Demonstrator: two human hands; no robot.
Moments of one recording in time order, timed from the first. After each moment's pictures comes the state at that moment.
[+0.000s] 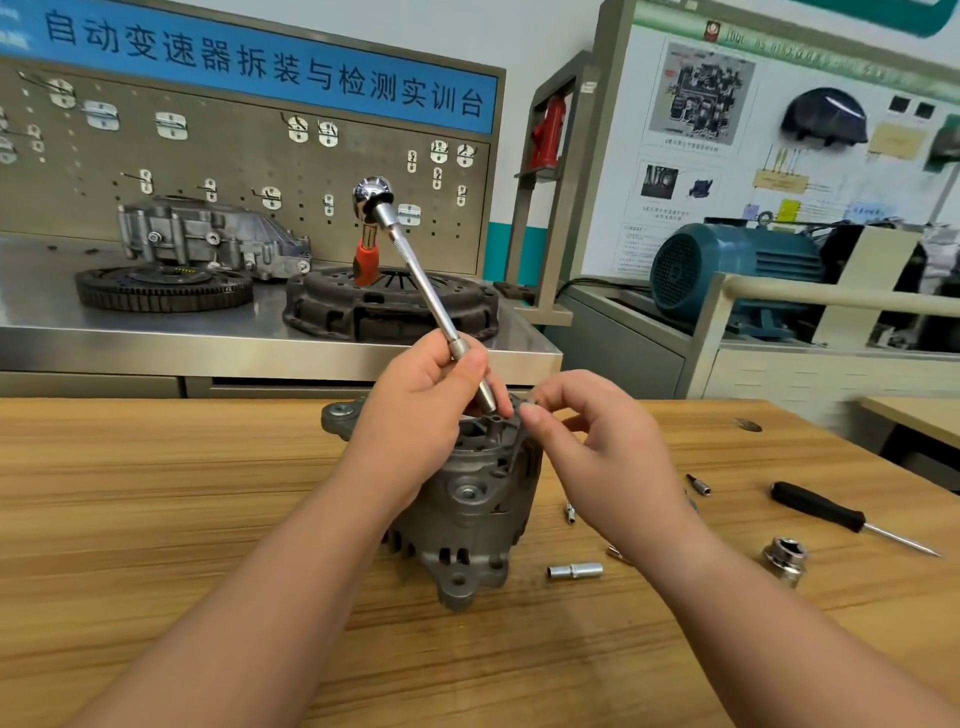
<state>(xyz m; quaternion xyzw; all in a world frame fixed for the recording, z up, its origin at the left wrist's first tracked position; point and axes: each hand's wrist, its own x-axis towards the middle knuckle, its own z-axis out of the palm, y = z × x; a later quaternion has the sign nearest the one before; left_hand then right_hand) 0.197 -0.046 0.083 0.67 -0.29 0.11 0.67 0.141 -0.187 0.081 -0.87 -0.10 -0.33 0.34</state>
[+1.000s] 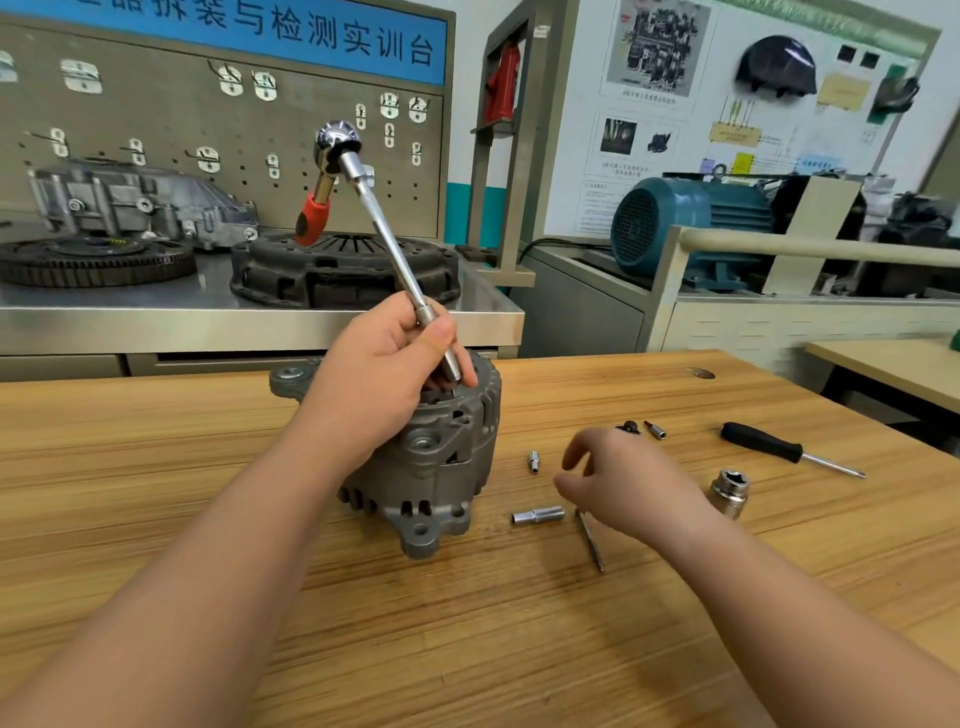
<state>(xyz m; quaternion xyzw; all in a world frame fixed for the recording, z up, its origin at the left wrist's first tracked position) 0.200 -0.048 0.078 0.72 -0.33 0.11 0.60 0.143 -0.262 0.018 -0.98 0.14 -0.10 0.13</state>
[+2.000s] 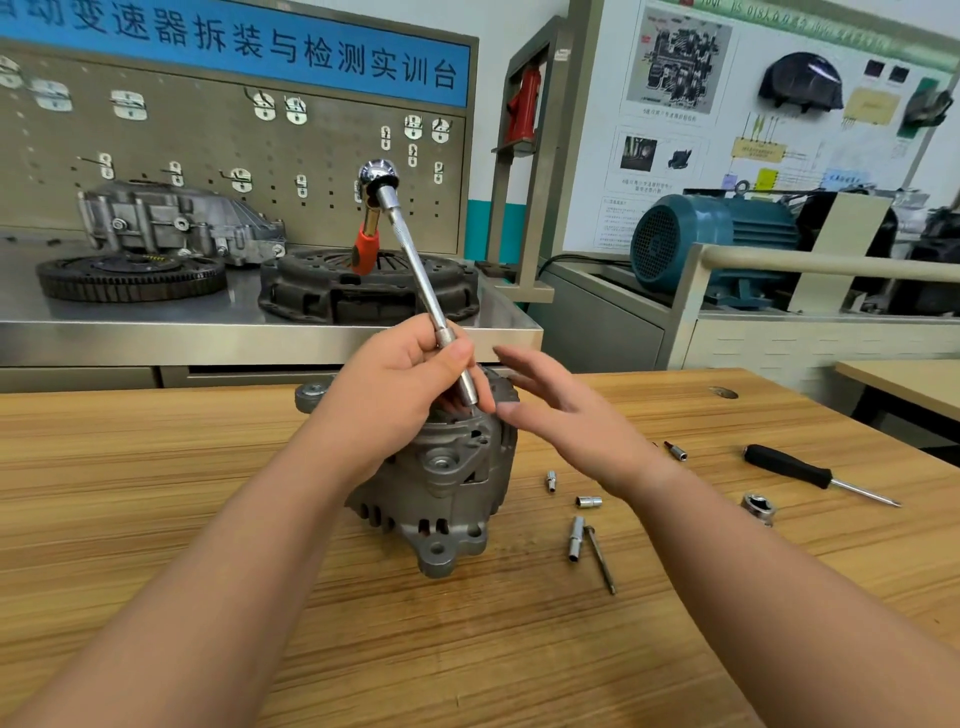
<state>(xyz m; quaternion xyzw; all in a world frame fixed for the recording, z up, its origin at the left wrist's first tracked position) 0.193 -0.039 0.087 0.70 -0.35 0.03 0.62 0.171 -0.223 0.063 -0.86 -0.12 -0.11 0.48</state>
